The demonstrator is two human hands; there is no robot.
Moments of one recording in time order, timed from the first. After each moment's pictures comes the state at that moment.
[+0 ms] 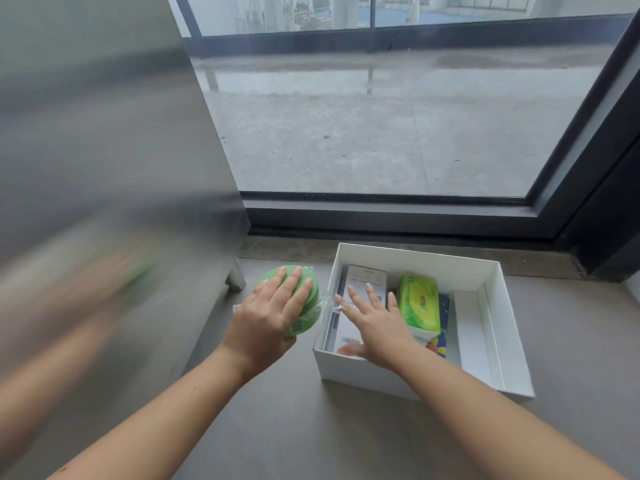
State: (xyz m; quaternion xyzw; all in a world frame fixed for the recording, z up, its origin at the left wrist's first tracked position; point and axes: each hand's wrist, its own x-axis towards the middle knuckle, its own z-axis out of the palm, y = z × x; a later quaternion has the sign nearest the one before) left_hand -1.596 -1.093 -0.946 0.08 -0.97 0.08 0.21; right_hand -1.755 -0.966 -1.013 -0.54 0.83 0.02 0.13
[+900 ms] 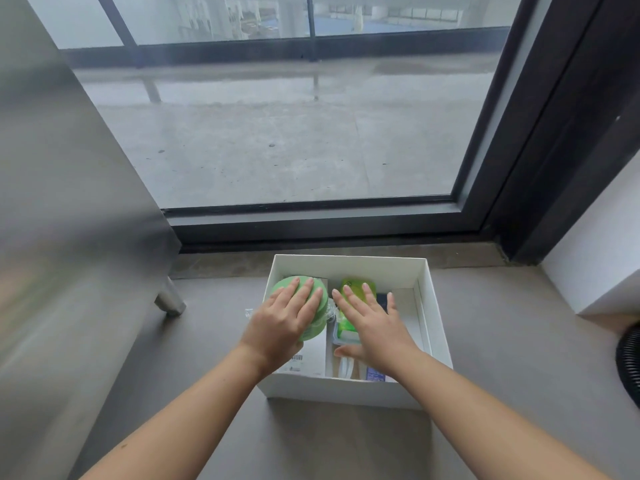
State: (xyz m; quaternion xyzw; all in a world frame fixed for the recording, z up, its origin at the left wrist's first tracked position) left_hand -1.693 -1.043 -0.970 0.00 -0.99 0.06 0.11; right_hand -1.807 -0.891 -1.001 -0.47 0.87 -0.03 0.13
